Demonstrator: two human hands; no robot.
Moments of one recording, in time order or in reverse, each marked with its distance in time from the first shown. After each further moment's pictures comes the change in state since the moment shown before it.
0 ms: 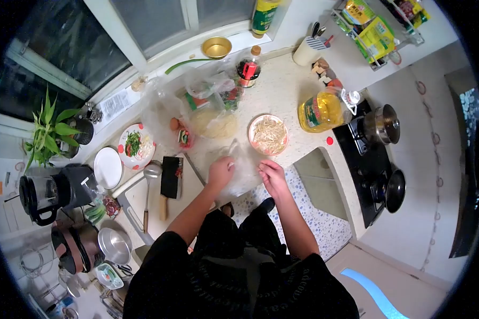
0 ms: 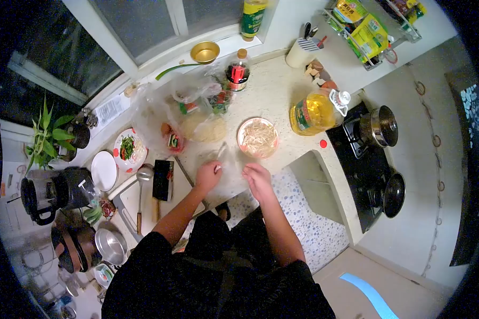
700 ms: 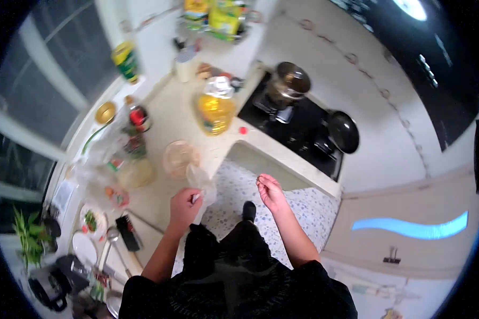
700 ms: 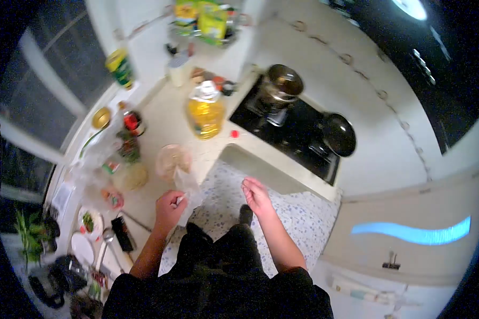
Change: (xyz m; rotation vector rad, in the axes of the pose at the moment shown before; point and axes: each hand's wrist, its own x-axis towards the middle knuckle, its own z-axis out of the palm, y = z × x) left_hand -0.019 0.221 -0.010 -0.267 -0.276 0.259; right_hand -0.147 -0.103 -0.199 0.412 0.228 -0.364
